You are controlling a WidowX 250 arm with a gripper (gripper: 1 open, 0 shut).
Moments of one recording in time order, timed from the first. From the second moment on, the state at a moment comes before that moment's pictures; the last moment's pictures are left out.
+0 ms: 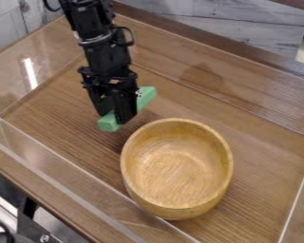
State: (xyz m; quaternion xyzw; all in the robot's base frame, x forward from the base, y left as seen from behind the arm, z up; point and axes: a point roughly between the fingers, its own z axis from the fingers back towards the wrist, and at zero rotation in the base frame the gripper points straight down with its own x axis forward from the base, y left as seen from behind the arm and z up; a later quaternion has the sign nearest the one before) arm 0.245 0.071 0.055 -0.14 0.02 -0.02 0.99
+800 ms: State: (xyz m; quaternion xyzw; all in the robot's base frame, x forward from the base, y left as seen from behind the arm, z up) arm 0.247 0.072 0.052 -0.15 0.03 -0.02 0.99
